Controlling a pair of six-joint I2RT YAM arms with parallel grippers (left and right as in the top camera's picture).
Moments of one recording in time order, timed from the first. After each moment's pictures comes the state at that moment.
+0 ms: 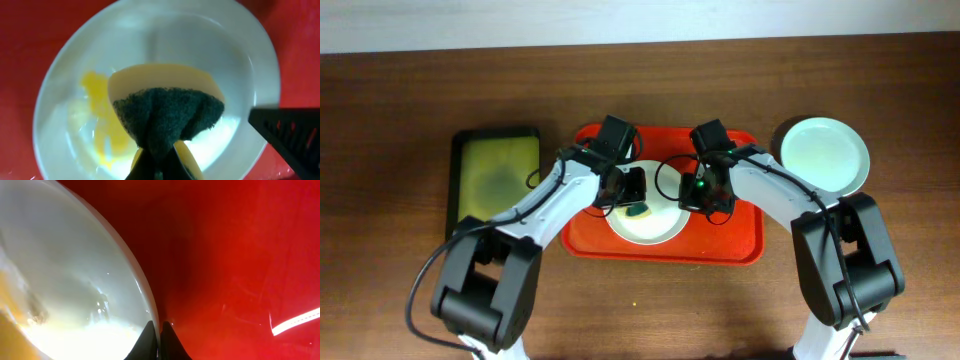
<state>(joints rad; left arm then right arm) -0.47 1.90 1.28 -0.65 0.21 -0.50 0.36 1.92 1.19 -0.66 -0.24 0.52</state>
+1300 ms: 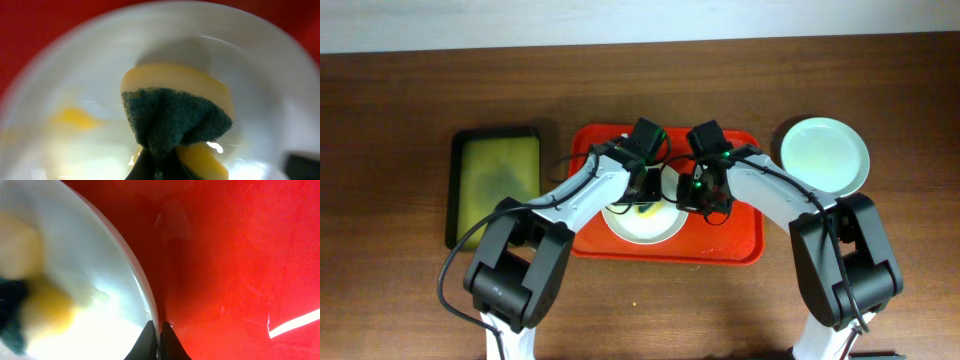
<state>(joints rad) -0.56 2.04 1.40 -0.69 -0.01 -0.52 0.37 1.92 1.19 -0.65 -0.23 0.53</state>
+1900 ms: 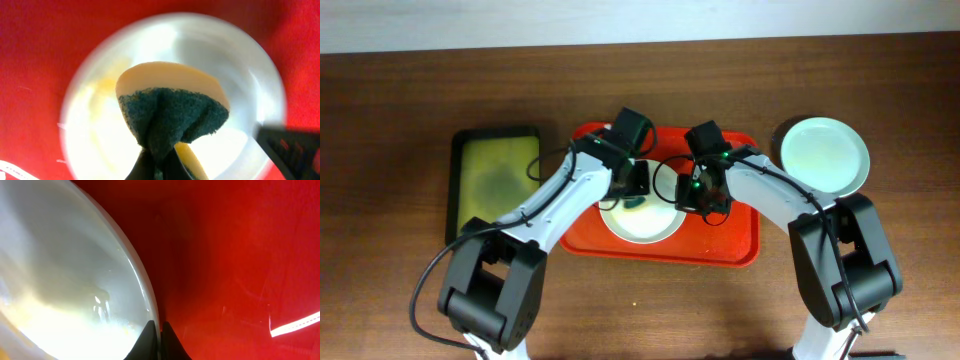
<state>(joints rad) -0.53 1.91 1.40 -0.78 0.05 -0.52 0.37 1.92 1.19 -0.65 -0.23 0.53</state>
